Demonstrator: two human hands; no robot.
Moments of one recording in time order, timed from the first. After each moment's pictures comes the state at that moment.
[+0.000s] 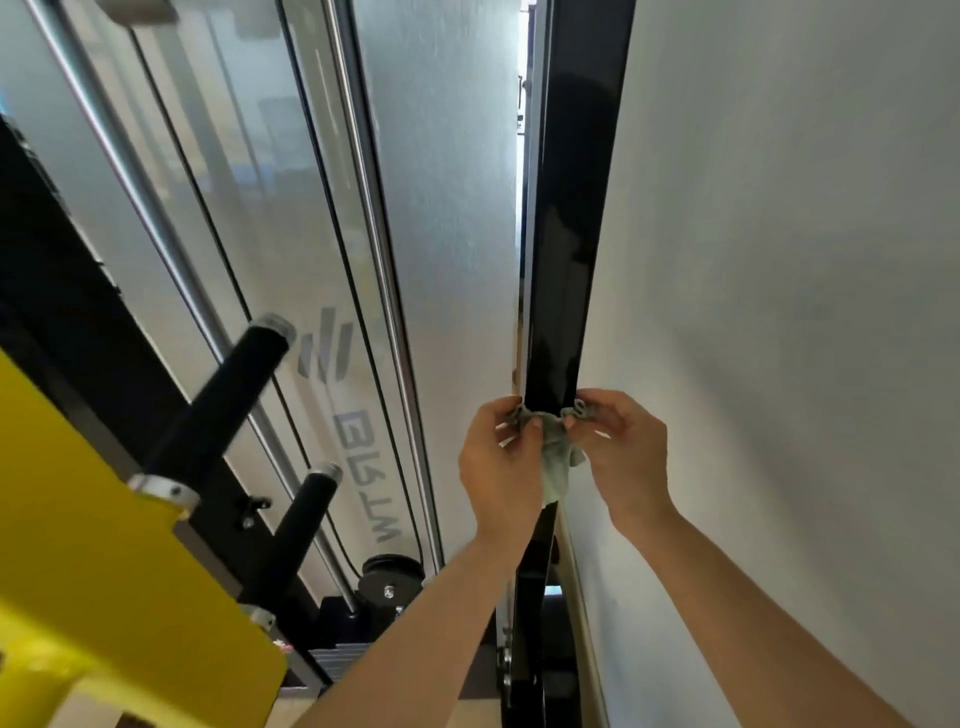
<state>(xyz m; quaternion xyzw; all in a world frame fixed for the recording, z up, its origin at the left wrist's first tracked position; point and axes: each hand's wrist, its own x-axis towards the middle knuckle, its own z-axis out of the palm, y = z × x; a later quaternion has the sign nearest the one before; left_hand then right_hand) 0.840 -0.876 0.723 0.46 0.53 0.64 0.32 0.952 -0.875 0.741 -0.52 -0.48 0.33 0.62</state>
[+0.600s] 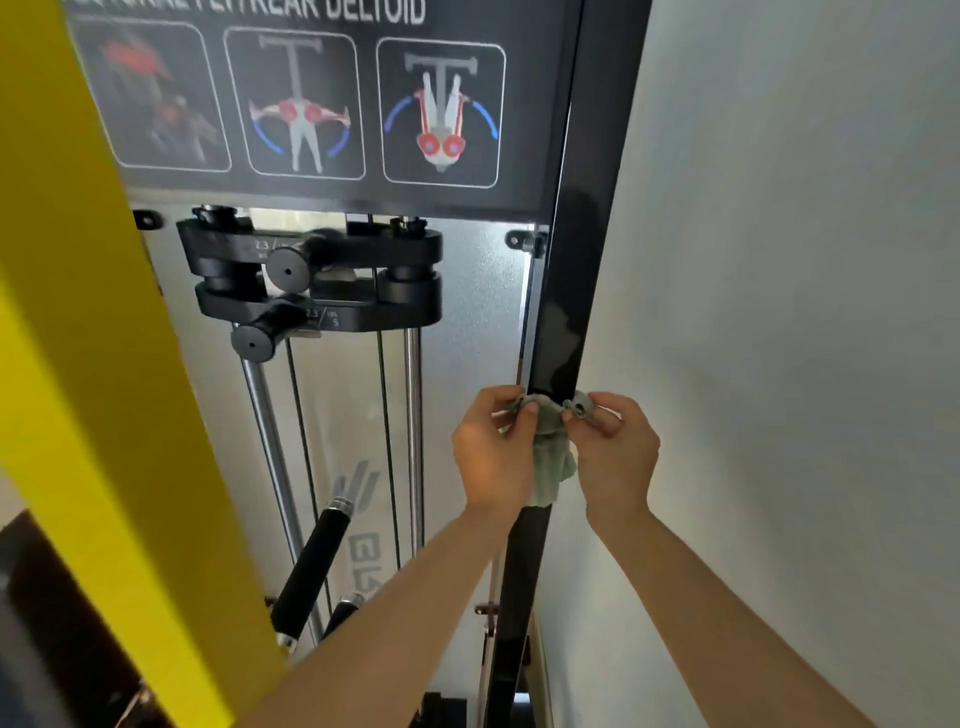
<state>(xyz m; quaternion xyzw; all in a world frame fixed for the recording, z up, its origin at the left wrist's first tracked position) 0.832 -0.875 0.971 0.49 0.47 0.68 0.29 0.936 -0.877 0.976 -0.53 -0.43 0.25 0.69</state>
